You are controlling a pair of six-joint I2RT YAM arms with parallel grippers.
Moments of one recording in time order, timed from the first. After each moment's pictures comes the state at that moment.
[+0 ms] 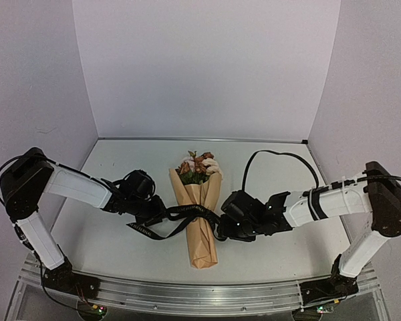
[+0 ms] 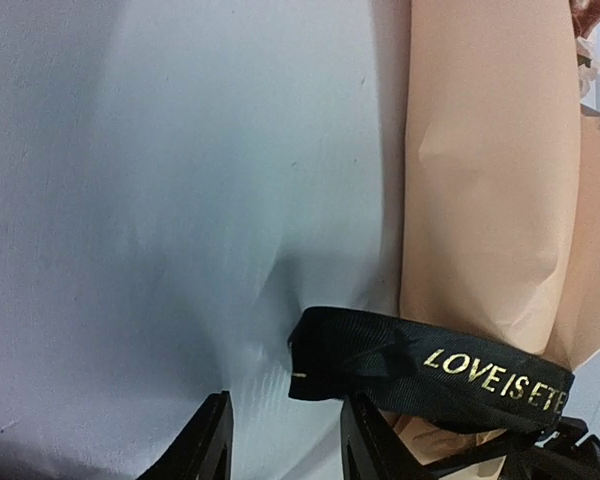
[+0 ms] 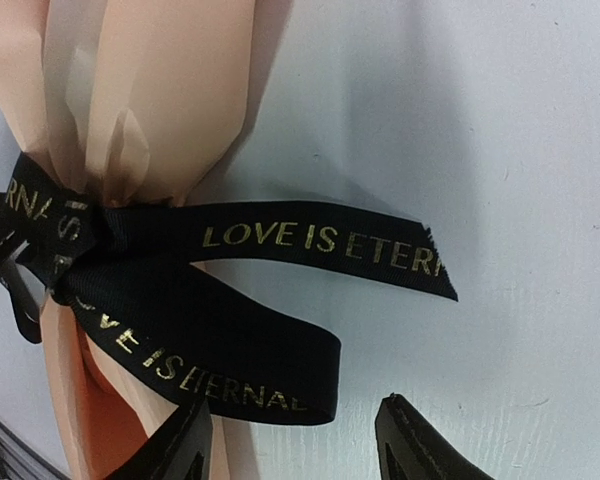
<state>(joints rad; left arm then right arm) -0.76 1.69 0.78 -0.02 0.16 -1.08 1.09 1.66 0.92 -0.29 0.24 1.07</state>
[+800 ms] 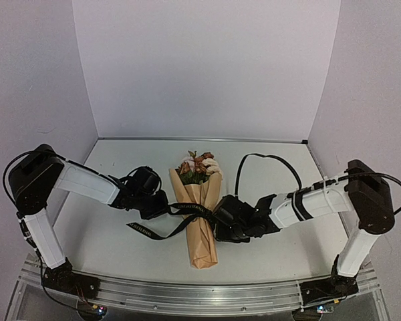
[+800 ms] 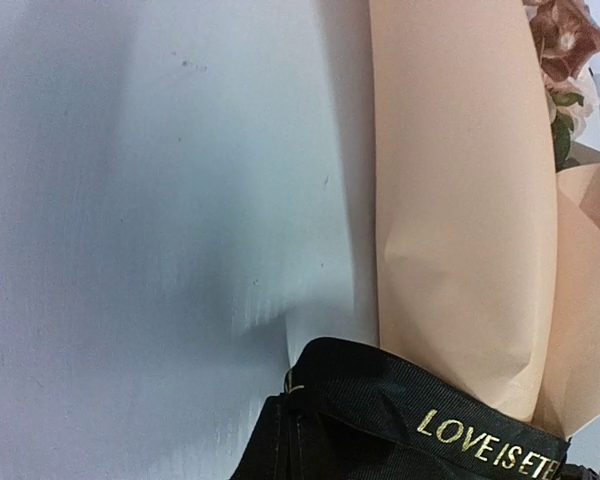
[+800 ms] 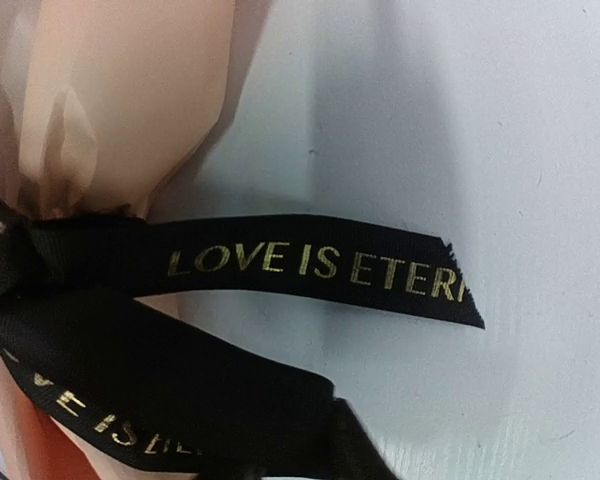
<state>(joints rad) -0.76 1.77 0.87 0.01 0.04 -1.00 1.10 1.79 0.98 -0.29 0.27 1.07</state>
